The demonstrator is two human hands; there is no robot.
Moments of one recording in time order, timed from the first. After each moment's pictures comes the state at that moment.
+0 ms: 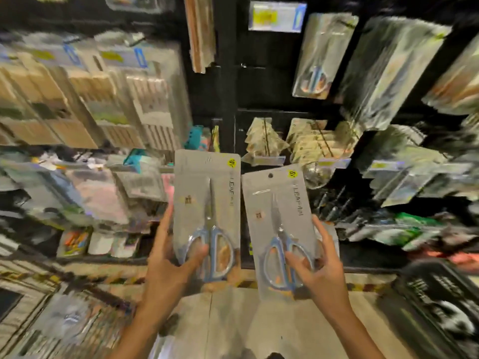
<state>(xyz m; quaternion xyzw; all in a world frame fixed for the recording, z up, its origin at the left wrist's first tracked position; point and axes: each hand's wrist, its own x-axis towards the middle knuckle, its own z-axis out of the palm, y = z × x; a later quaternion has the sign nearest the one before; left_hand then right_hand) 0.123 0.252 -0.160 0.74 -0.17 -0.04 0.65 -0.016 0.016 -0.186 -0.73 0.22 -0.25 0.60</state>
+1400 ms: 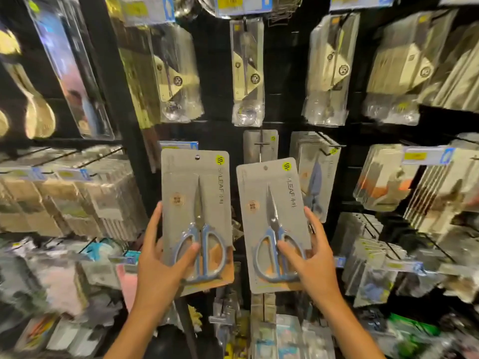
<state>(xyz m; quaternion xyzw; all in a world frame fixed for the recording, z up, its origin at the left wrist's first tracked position) 0.118 0.002 -0.022 0.70 -0.20 0.11 0.68 0.033 -0.257 -0.062 -0.72 0.08 -0.36 0.59</state>
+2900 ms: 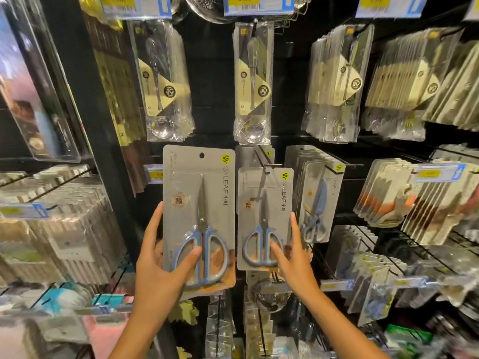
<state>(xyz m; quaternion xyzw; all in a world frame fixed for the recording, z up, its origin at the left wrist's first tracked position) 0.223 -0.008 -0.008 0.67 -0.29 0.08 0.68 0.164 -0.279 -0.099 -0.80 0.15 -0.35 0.46</state>
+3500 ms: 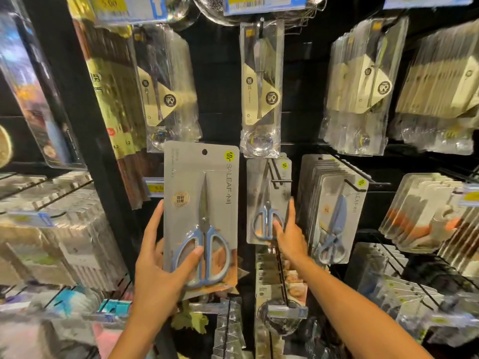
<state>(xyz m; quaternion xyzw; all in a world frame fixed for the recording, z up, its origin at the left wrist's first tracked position) 0.241 -0.038 0.009 0.68 -0.26 0.14 0.67 0.296 -0.357 -0.100 -0.86 0.26 -0.27 0.35</state>
